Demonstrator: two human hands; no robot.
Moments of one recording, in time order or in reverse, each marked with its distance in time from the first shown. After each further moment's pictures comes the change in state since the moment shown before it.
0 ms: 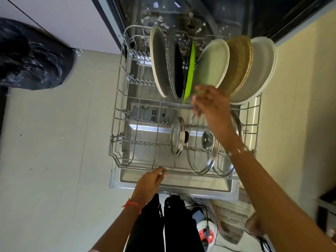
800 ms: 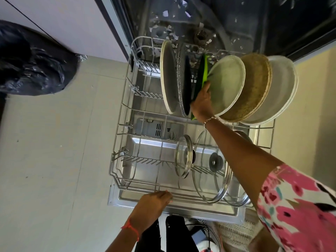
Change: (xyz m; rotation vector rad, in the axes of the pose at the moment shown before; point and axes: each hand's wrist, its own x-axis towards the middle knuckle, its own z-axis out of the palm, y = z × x) left_hand 0.018 -0.017 -0.008 0.465 0.000 0.519; right_hand 0.141 0.064 0.055 -0.661 0.053 0.119
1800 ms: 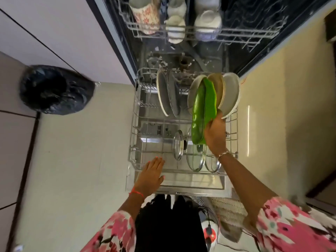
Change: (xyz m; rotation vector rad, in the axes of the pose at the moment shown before) left_hand -0.031 0.065 -0.111 0.145 -0.168 -0.294; right_hand -0.208 -0.033 -0.138 0.104 0.268 0.031
